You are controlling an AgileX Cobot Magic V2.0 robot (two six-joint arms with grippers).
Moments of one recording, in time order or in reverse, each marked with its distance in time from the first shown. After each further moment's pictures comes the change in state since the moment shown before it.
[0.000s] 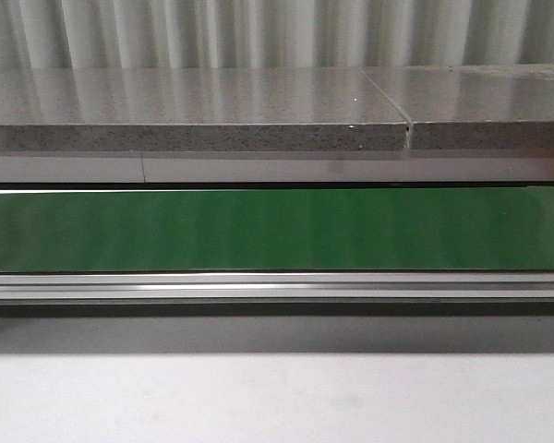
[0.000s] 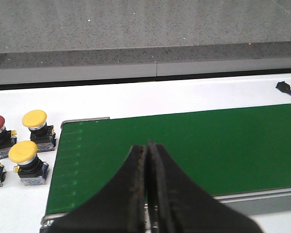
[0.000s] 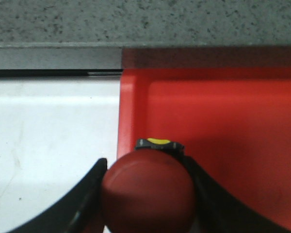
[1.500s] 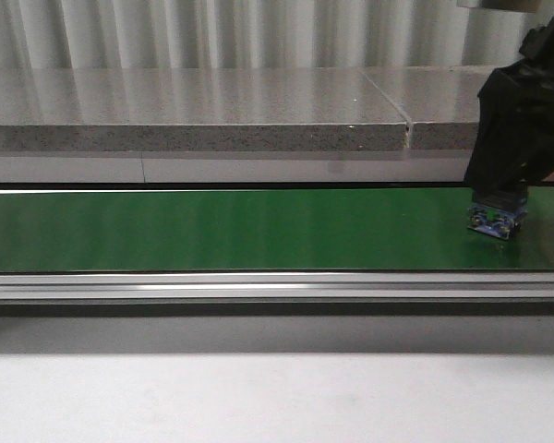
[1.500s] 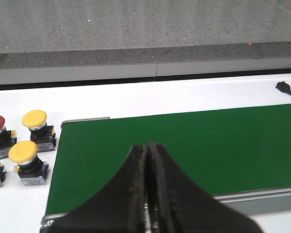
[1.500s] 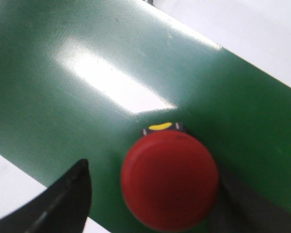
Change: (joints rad) left arm 0.000 0.000 0.000 0.000 0.000 0.000; right arm 0.530 -0.526 0.674 -0.004 0.001 -0.076
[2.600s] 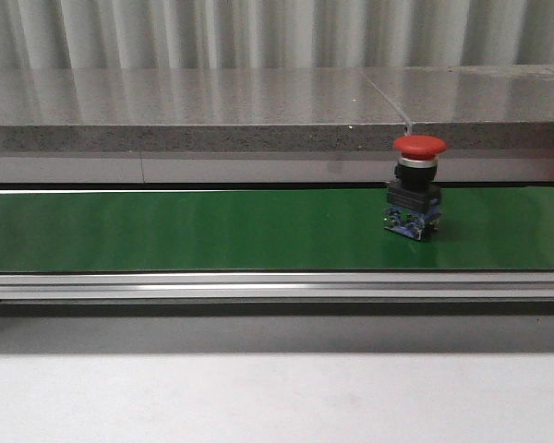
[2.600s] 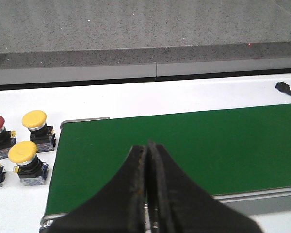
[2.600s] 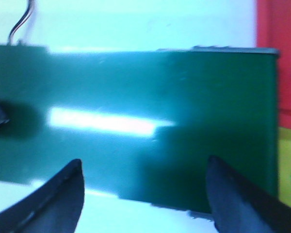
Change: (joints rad) left arm 0.000 0.000 0.000 0.000 0.000 0.000; right arm -0.349 -0.197 0.000 -0.006 0.150 0.157
